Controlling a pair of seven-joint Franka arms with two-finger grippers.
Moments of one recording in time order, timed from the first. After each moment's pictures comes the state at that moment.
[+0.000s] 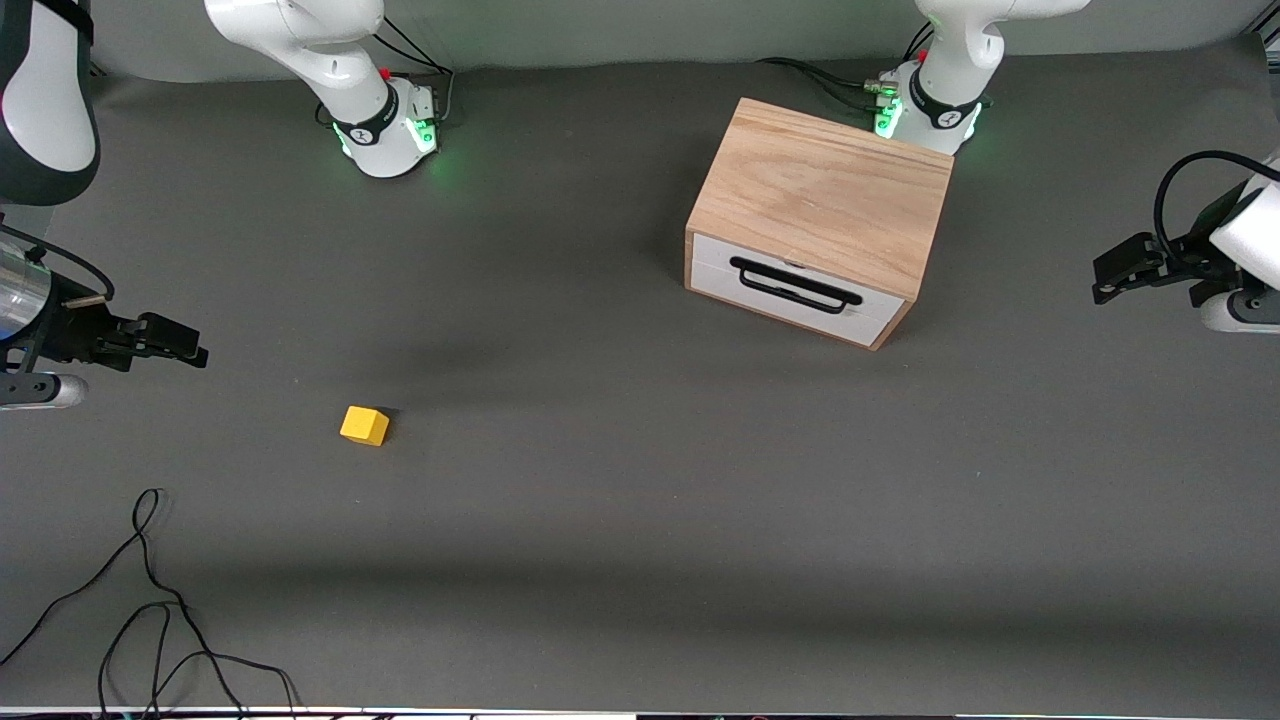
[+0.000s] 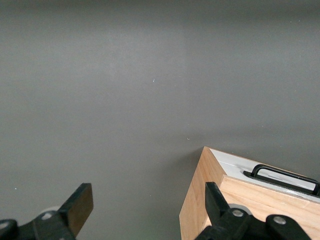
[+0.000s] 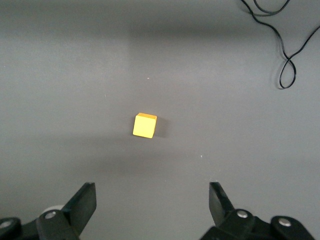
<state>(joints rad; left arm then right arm) -0.02 0.04 -0.03 -1.55 0.02 1.56 0.02 0.03 0.11 -0.09 -1.61 0.04 1.72 -0.05</state>
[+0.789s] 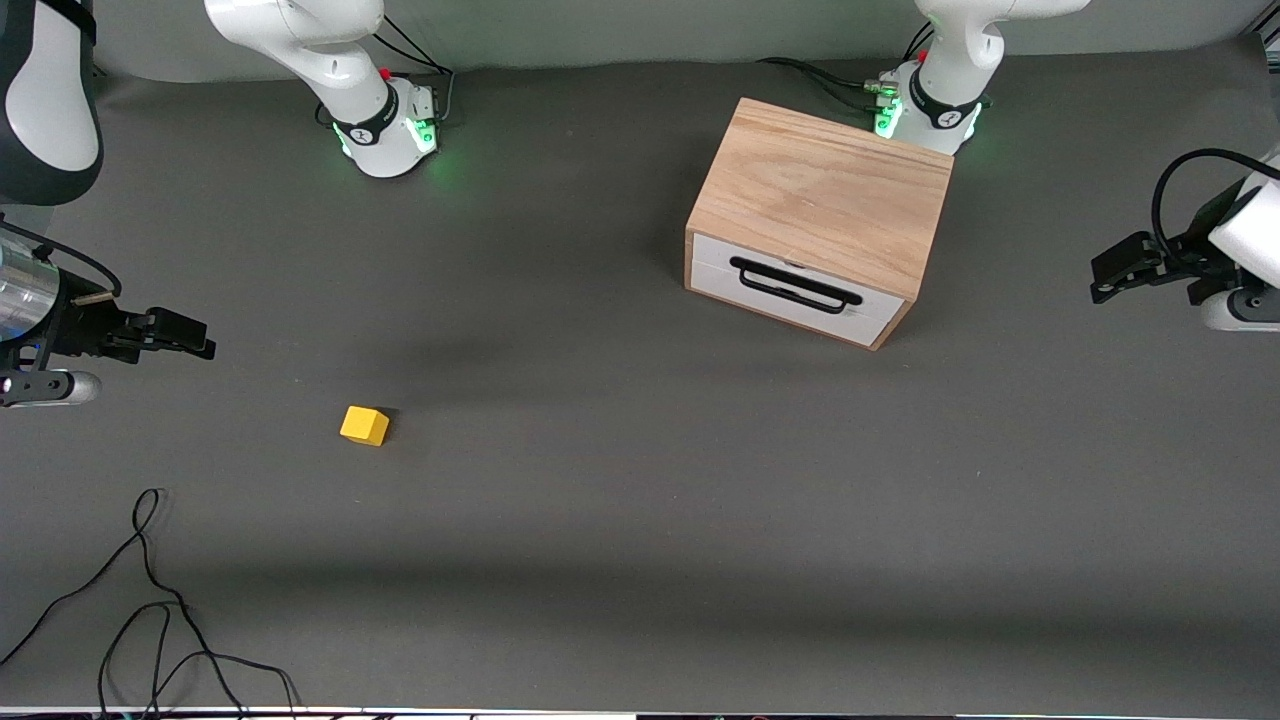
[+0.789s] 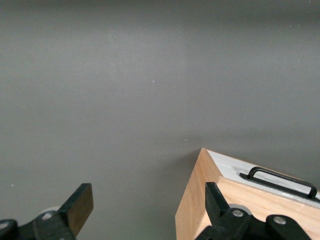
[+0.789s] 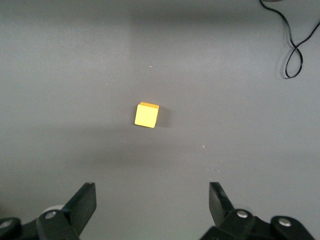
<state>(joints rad) -0.02 0.03 -0.04 -1.55 0.02 1.56 -0.06 0.04 0.12 -0.09 -1.61 0.04 1.67 -0.05</state>
